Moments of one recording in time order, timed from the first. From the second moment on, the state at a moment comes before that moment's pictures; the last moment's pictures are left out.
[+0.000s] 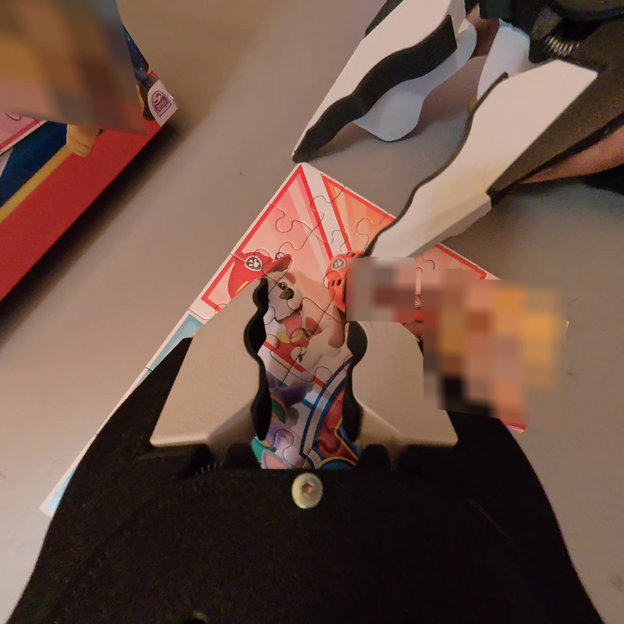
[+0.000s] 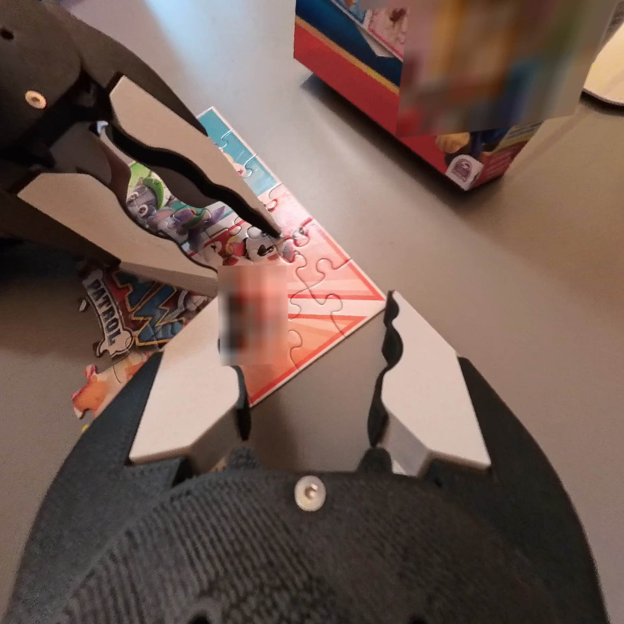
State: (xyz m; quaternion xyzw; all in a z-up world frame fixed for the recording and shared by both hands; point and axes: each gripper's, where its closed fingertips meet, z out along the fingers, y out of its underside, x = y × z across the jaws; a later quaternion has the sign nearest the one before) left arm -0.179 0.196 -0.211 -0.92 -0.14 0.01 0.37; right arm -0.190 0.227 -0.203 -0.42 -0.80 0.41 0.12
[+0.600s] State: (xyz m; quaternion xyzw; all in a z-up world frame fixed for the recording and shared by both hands) left arm -0.174 0.190 -0.211 -0.92 -0.14 0.01 0.36; right arm -0.178 0.224 -0.191 -0.41 -0.79 0.44 0.10
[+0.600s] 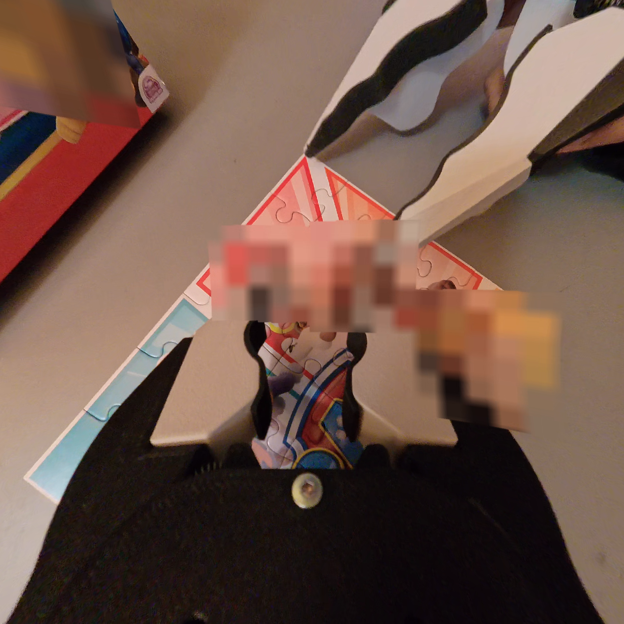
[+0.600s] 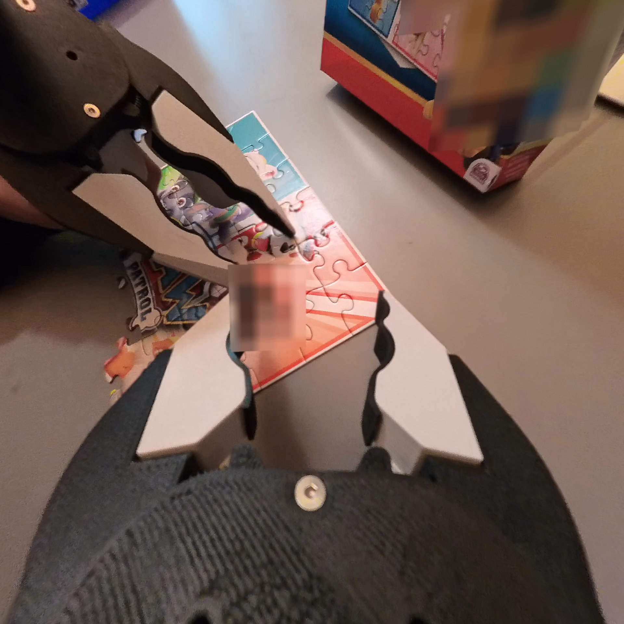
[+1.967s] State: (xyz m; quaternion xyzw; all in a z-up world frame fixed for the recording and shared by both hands) left arm -0.048 0.139 -0.215 -0.94 -0.05 0.02 0.34; right arm -0.038 0.197 -0.155 -0.42 -0.71 0.43 0.36
